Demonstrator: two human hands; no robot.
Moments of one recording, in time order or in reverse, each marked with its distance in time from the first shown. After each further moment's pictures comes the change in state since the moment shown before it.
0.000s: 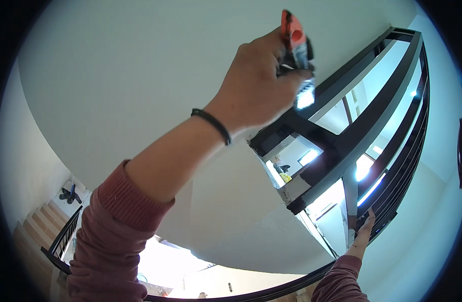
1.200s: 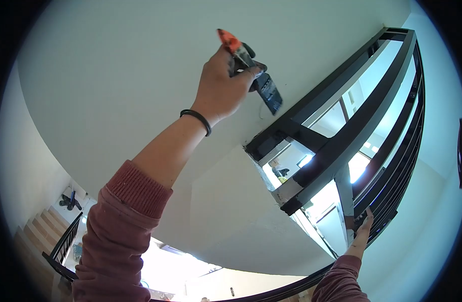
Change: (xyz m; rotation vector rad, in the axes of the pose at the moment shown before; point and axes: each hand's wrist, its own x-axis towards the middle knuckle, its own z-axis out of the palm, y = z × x) left_hand 0.005 -0.035 -0.021 -0.072 0.190 -0.157; right_hand -0.024 -0.014 0.026 0.023 0.083 0.074
